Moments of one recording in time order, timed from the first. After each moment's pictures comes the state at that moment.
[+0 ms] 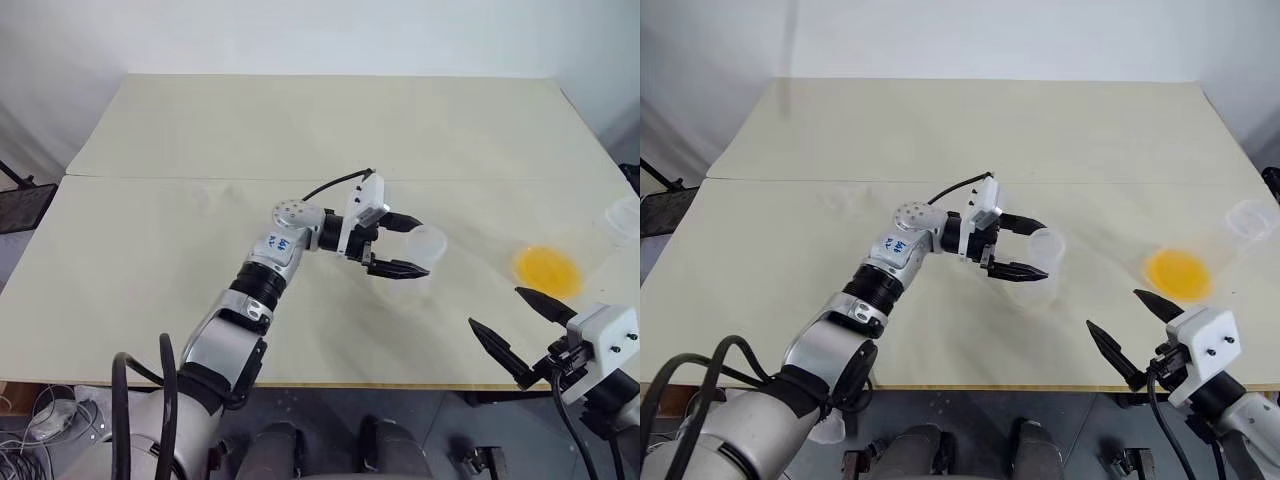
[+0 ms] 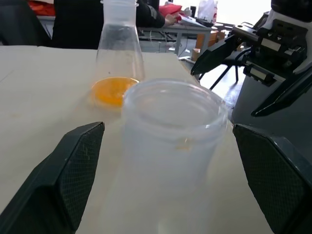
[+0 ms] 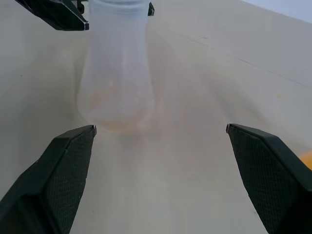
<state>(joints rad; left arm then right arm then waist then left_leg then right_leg) -1.08 0.06 -0.17 0.78 -0.19 0.09 -1.25 0.49 -0.58 -0.52 -0.71 0.54 0.31 0.64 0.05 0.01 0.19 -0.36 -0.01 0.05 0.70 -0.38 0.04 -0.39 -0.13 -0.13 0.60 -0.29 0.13</state>
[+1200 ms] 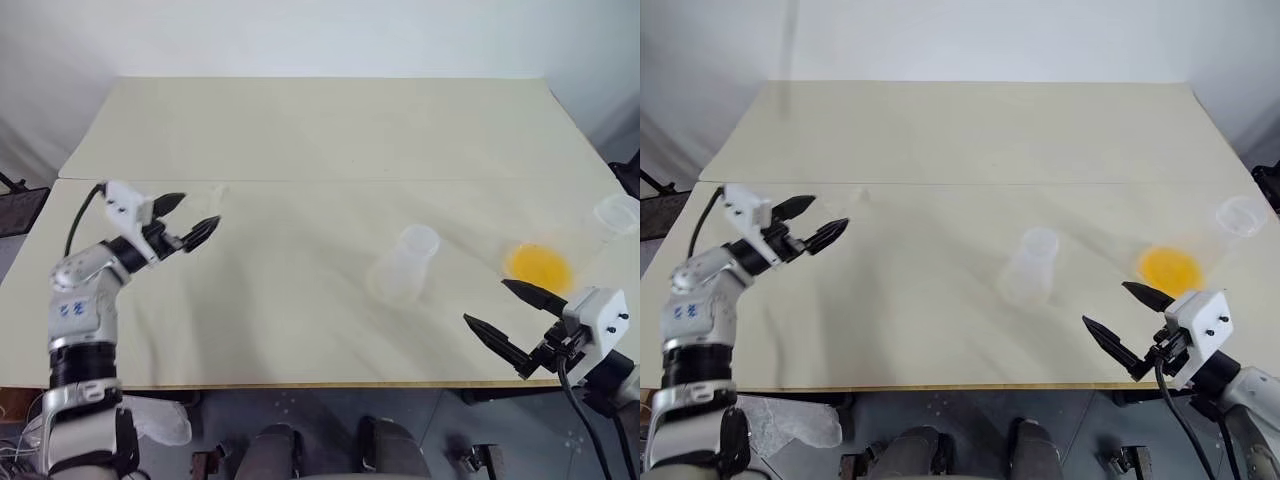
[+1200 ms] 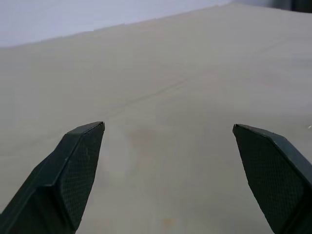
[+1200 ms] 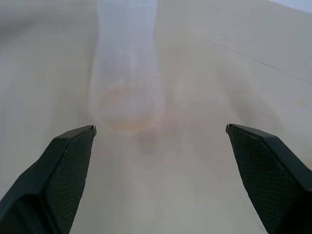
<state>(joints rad) -0.43 0.58 0.39 0.28 -0.30 0.17 -0.78 0.35 -0.66 -0.51 -0.57 0.59 0.33 0.79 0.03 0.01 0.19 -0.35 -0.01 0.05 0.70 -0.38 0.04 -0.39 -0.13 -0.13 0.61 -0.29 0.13</state>
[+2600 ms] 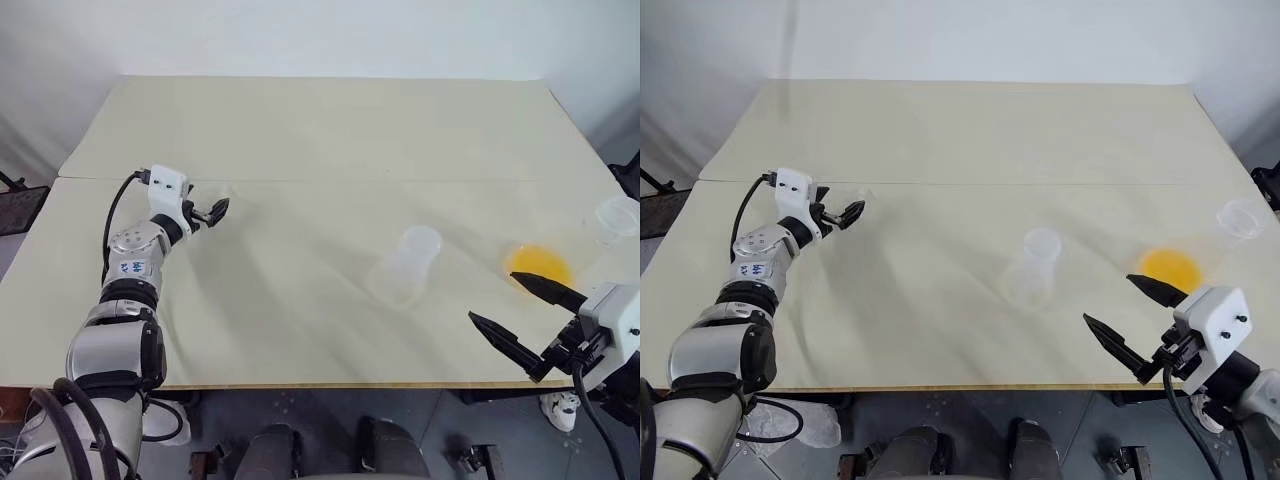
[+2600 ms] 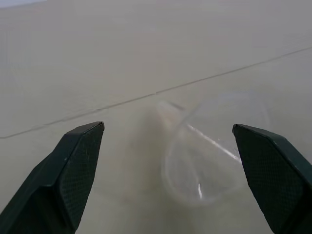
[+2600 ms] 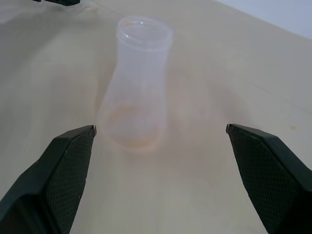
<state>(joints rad) -1.02 0.52 0.18 1.26 -0.06 -0.20 -0.47 0.42 -0.68 -0.60 -0.74 0.65 0.39 0.72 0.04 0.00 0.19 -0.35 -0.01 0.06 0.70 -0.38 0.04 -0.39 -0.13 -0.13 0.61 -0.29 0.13</state>
